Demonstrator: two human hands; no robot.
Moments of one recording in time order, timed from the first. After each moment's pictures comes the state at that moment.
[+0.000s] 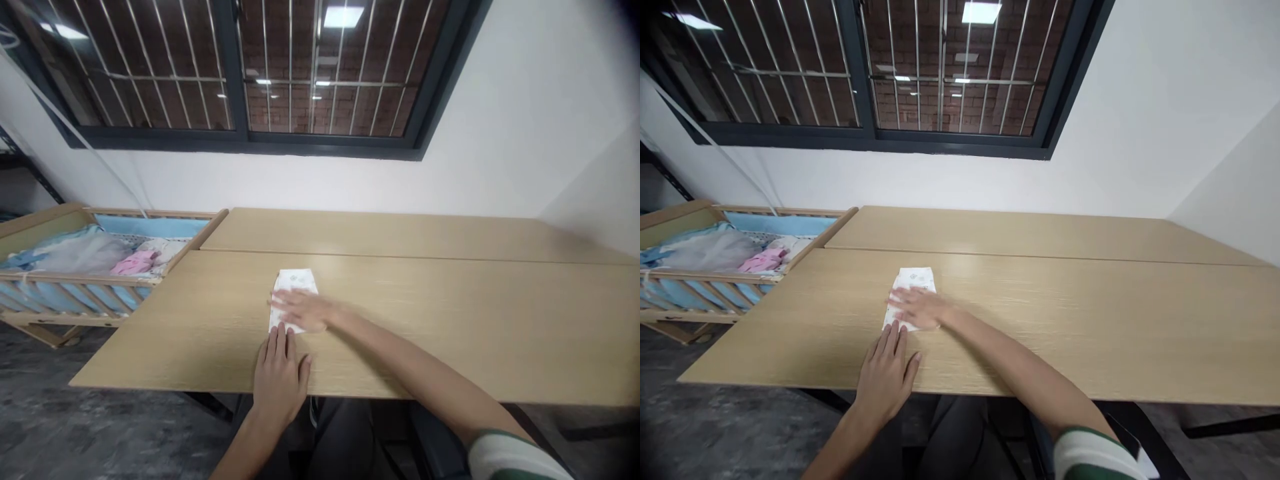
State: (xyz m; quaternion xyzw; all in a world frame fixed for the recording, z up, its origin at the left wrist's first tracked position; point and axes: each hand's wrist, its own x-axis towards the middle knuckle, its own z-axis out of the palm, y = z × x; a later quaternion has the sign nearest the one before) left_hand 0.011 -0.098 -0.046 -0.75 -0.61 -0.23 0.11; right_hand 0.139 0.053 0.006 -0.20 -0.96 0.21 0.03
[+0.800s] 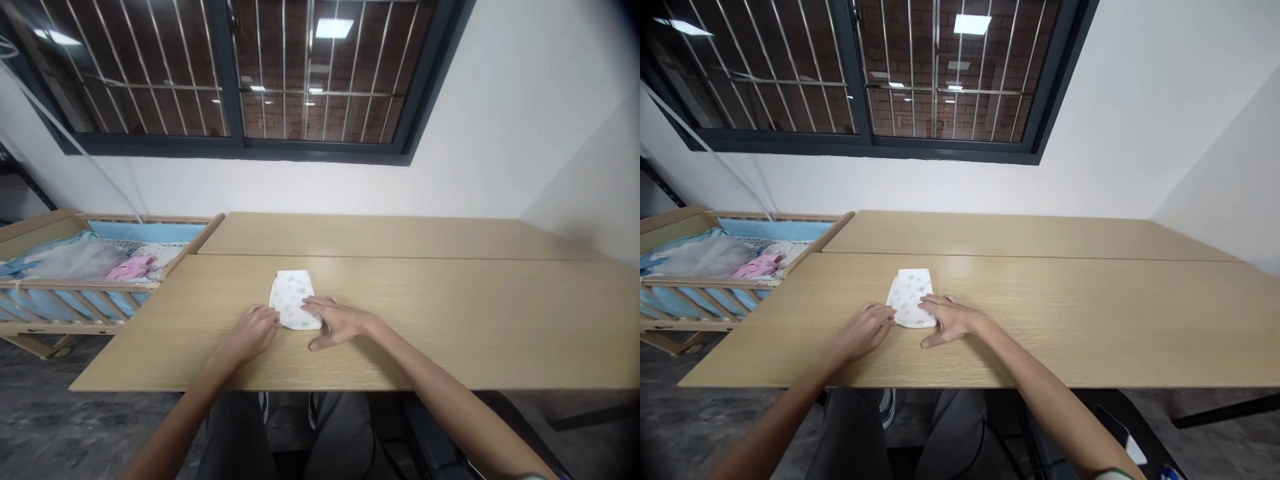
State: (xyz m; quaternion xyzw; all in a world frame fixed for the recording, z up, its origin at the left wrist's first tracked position) left_hand -0.074 -0.021 -0.006 -0.84 -0.45 -0.27 -0.13; right_hand 0.205 0.020 0.039 -0.32 -0.92 0.21 0.07
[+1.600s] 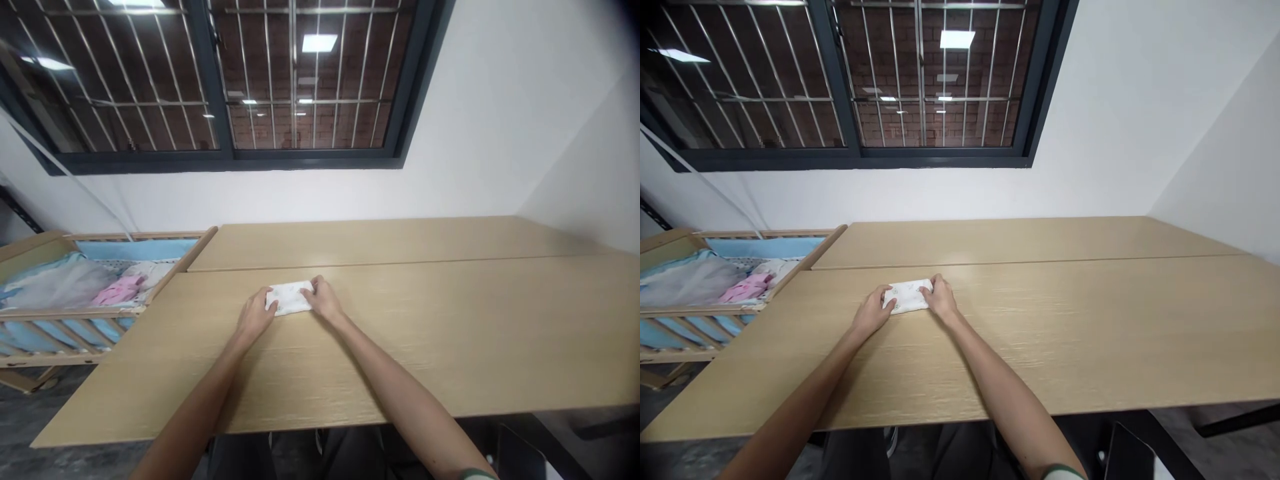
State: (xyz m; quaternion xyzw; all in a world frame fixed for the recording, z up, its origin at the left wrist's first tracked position) left_hand -0.053 0.088 -0.034 -0.71 -0.60 -0.34 -0.14; right_hand 0.173 0.117 -0.021 -0.60 -0.67 0.21 0.37
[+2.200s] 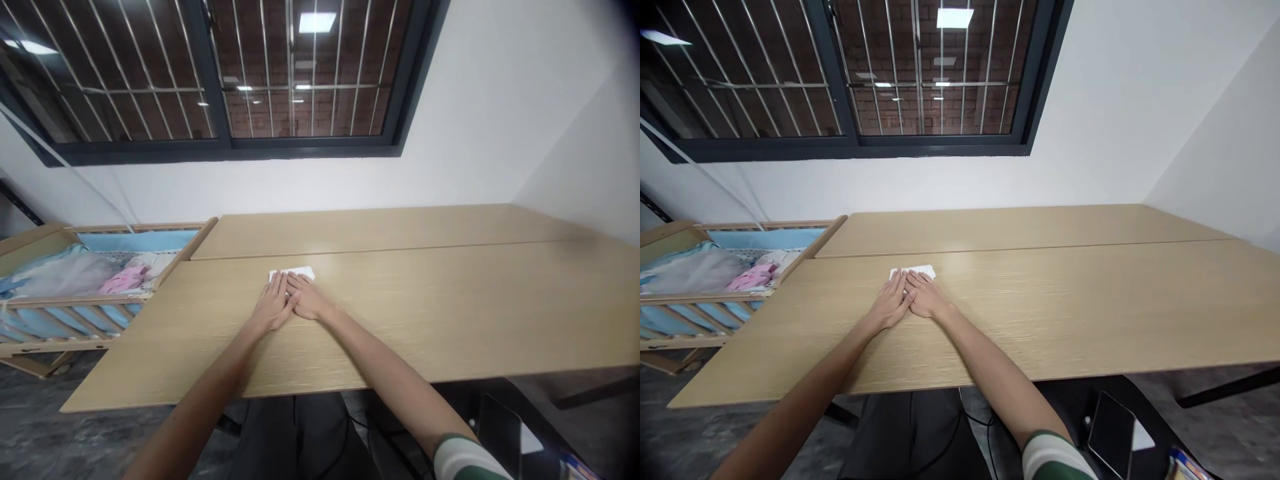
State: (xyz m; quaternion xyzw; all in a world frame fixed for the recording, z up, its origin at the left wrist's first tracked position) left_hand -0.023 0.063 -0.045 -0.82 -0.53 -0.23 -0.06; right_hand 0.143 0.087 -0.029 -0.37 -0.91 0.03 0.18
